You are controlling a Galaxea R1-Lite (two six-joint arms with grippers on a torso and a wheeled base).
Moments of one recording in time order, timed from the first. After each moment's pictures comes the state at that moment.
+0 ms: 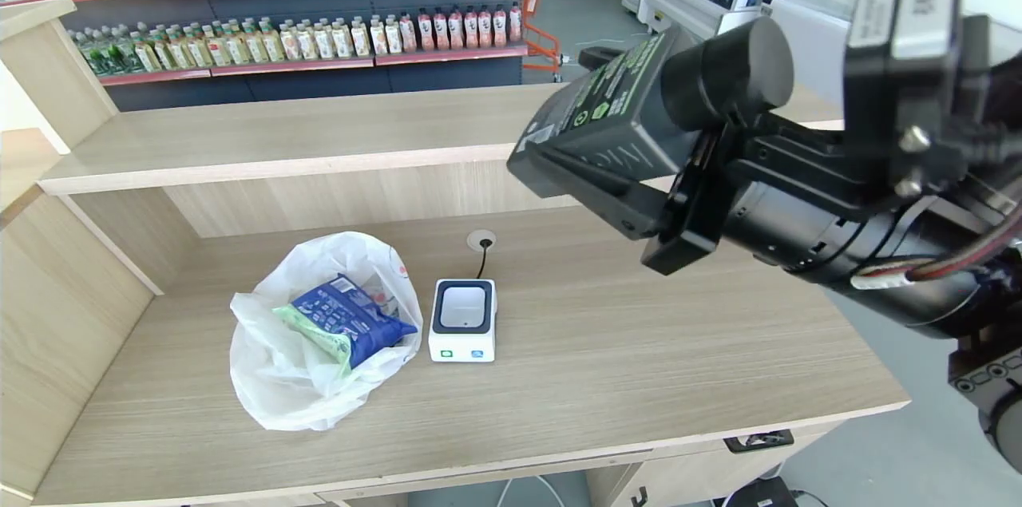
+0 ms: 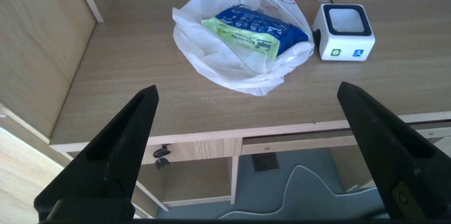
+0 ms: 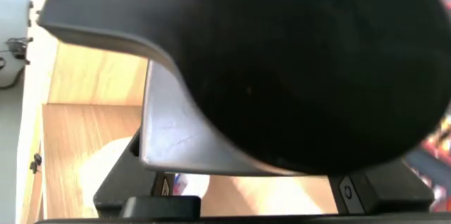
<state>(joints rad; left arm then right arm) 0.00 0.00 0.00 0.00 0.00 0.00 0.77 1.60 -0.87 -1.12 0.38 -0.50</state>
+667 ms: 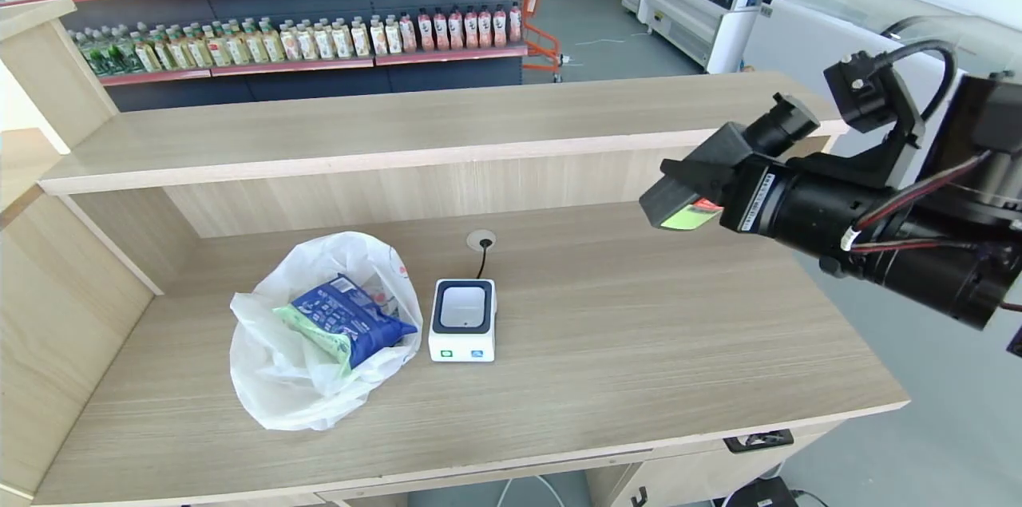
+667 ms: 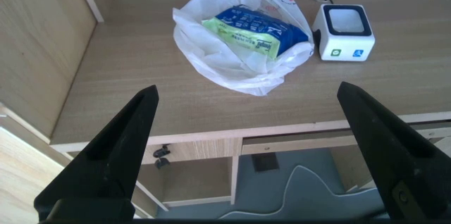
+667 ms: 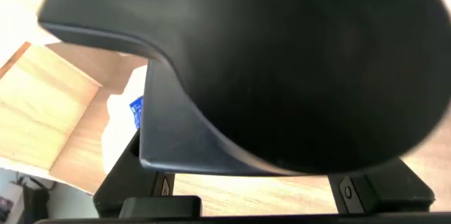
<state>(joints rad) 0.00 0.00 0.00 0.00 0.00 0.00 0.52 1.52 -0.84 -0.68 -0.02 0.28</state>
